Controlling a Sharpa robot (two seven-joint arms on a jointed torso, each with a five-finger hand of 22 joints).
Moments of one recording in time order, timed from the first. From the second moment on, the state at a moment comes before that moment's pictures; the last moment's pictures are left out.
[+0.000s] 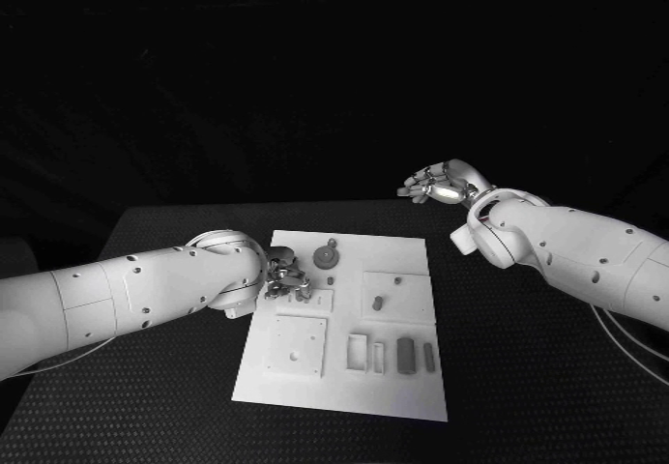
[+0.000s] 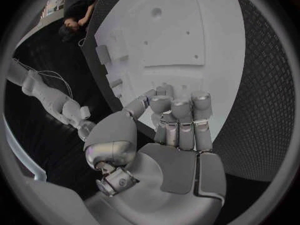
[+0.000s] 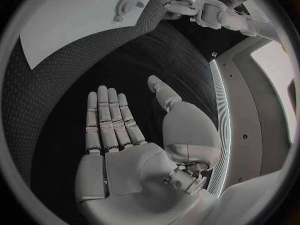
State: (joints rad) left arm 1.31 -0.66 -0.23 1.33 -1.03 0.04 -0.43; left_hand 0.70 0.08 0.74 -0.27 0.32 1.04 0.08 0.32 0.69 1.40 -0.10 1.02 0.78 1.25 -0.16 1.29 0.70 0.06 1.05 -0.17 1.05 1.31; right arm 1.26 -0.61 -0.03 1.05 -0.71 -0.34 0.17; right_hand 0.93 -0.12 0.43 -0.29 0.24 0.79 0.20 0.26 0.43 0.83 0.16 0.54 0.20 0.83 0.13 0.51 0.53 0.18 0.51 0.17 0.69 0.86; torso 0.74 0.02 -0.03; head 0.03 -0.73
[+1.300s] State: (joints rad) left arm 1.30 -0.63 -0.23 1.30 -1.07 0.08 -0.44; left_hand 0.67 0.08 0.75 -0.28 0.39 1.05 0.07 0.34 0.73 1.41 -0.11 1.02 0.77 1.25 -0.17 1.31 0.68 0.06 1.04 -0.17 1.05 1.31; right arm 1.26 -0.60 -0.03 1.05 -0.71 -0.33 0.17; right_hand 0.93 -0.12 0.43 -0.29 0.26 0.79 0.20 0.26 0.43 0.84 0.16 0.54 0.18 0.83 0.14 0.51 0.52 0.18 0.51 0.17 0.68 0.86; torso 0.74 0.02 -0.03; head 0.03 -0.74
